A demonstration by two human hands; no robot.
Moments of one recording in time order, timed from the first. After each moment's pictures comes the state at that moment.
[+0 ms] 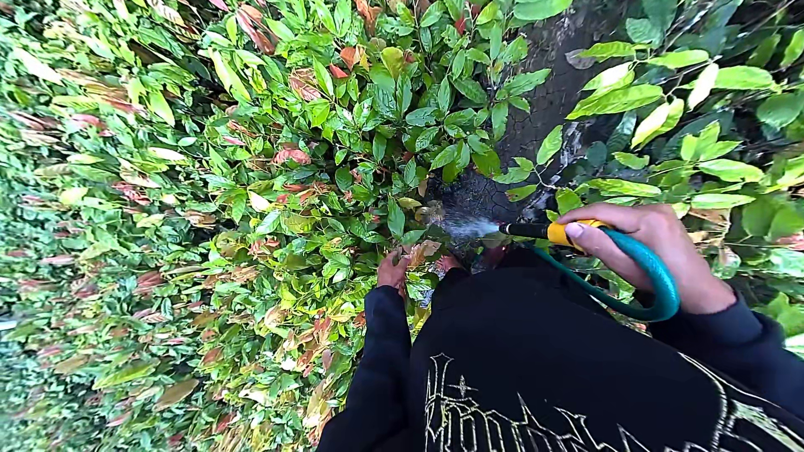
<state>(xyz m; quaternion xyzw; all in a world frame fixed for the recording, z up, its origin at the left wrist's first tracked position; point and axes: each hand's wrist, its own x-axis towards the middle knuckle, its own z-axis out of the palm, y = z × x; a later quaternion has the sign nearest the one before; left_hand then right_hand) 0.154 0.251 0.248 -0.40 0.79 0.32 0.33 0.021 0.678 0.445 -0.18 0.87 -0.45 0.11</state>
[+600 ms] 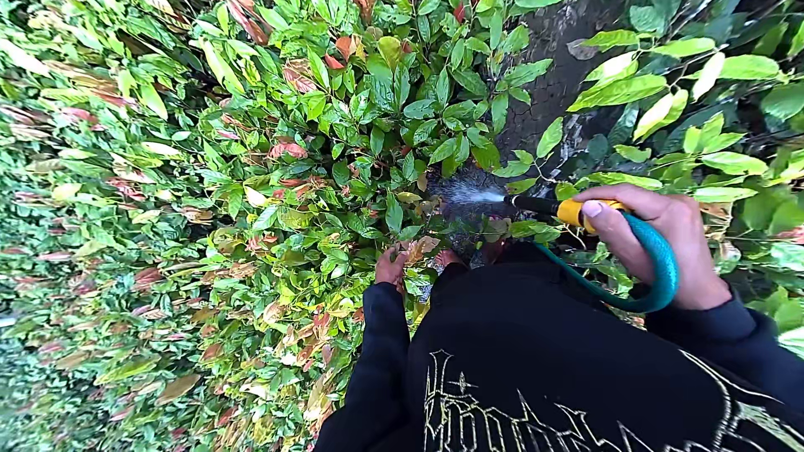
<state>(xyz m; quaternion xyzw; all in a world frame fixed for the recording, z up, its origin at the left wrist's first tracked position) 0.158 0.249 0.247 -0.41 0.79 0.33 0.33 0.024 0.678 0.446 -0.10 0.88 -0.45 0.09</state>
